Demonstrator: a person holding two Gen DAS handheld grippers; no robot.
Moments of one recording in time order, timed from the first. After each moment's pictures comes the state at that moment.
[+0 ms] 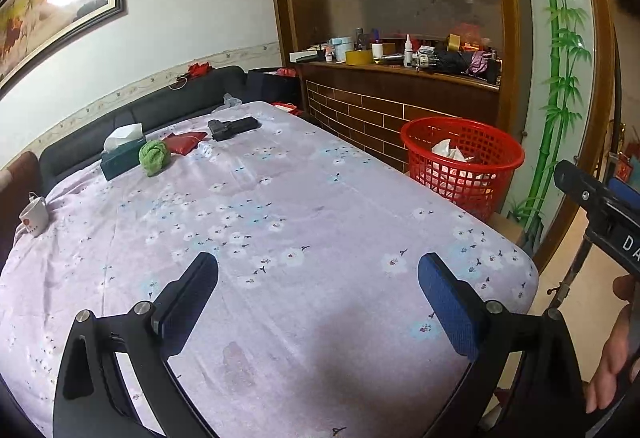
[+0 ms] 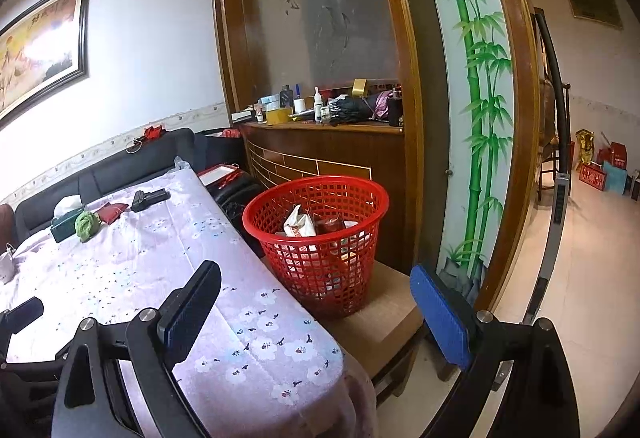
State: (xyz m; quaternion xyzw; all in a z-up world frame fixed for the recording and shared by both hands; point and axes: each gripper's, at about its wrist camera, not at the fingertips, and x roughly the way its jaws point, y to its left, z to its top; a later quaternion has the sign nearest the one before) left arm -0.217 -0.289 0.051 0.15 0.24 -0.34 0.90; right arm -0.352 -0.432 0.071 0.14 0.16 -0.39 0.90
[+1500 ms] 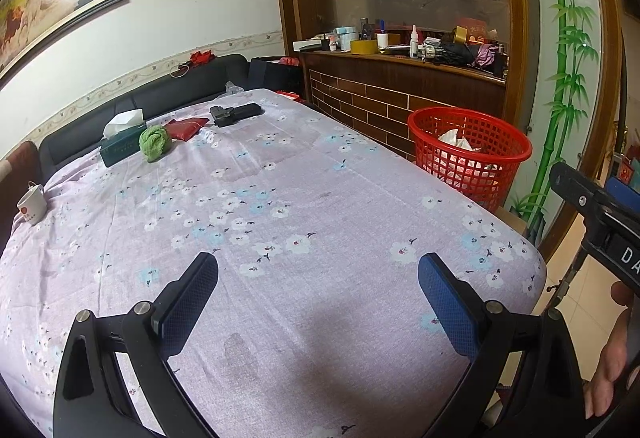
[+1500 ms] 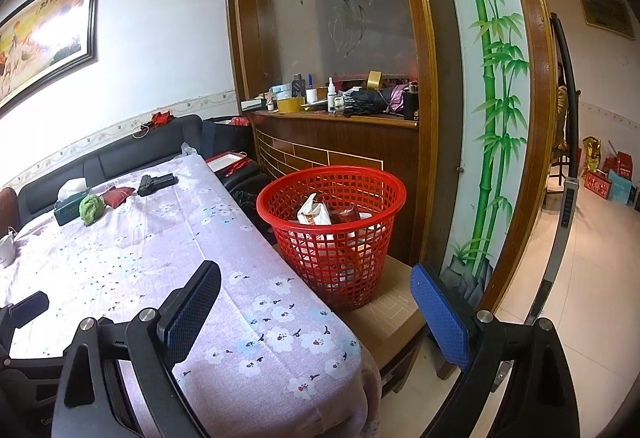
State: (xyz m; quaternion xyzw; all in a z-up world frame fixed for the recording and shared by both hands) left arm -0.209 -0.284 0.041 0.15 0.26 -0.33 0.90; right arm -0.338 -0.425 0.067 0.13 0.18 -0.38 0.90
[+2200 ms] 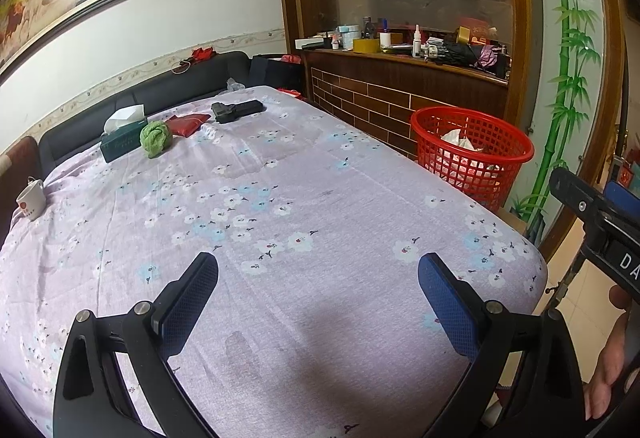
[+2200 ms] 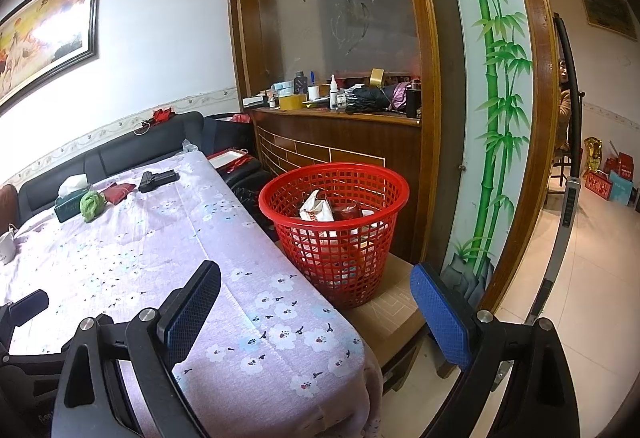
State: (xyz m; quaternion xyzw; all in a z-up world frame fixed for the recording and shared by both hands) left arm -0.207 -0.280 0.037 0.14 0.26 -0.33 0.89; right arm -0.335 -0.423 0.065 0.13 0.19 -0.37 0.90
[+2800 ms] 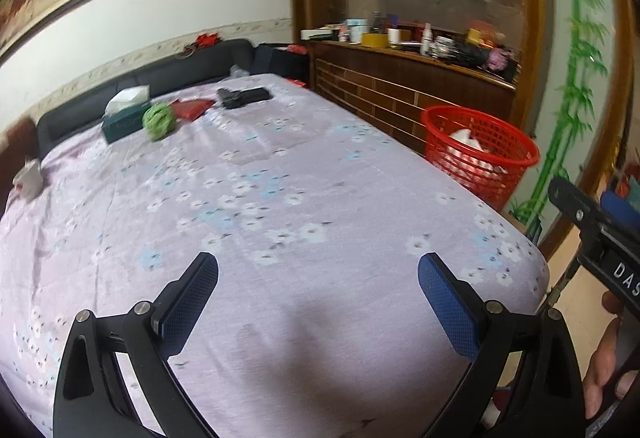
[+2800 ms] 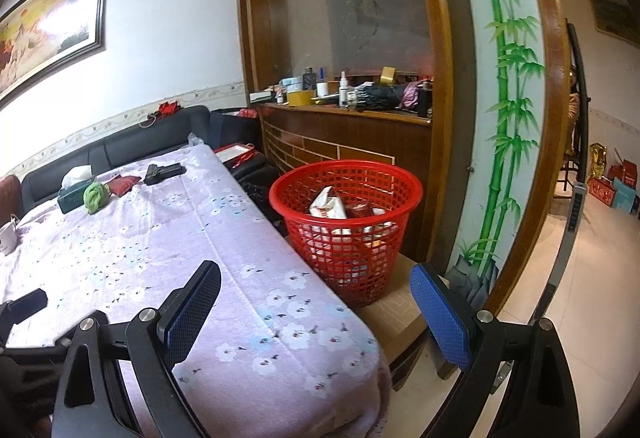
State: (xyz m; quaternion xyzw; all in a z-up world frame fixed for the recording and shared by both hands) left arm -0.186 -0.261 0.041 0.11 0.29 -0.32 0.89; right arm -0.317 -0.416 0.066 0.12 0.20 -0.36 0.90
